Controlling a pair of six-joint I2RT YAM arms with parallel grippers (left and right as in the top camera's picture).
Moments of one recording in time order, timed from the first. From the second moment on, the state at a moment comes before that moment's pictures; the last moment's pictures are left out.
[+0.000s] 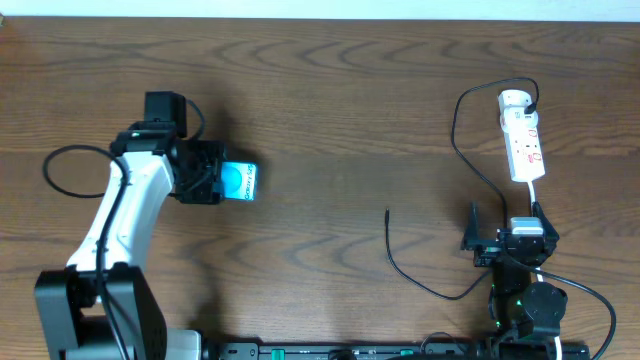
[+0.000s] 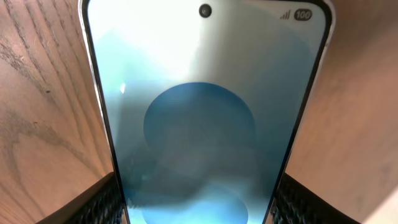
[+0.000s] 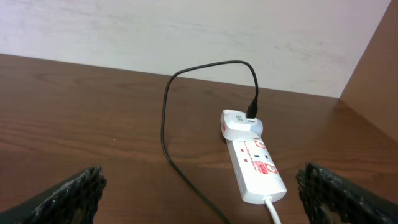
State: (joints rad) left arm 0.03 1.60 1.12 -0.87 0.25 -1.46; right arm -0.06 0.01 0.01 -0.07 -0.01 -0.14
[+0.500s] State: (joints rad) left arm 0.03 1.62 1.12 -0.84 0.24 -1.46; right arm -0.06 0.01 0.01 -0.07 -0.01 -0.14
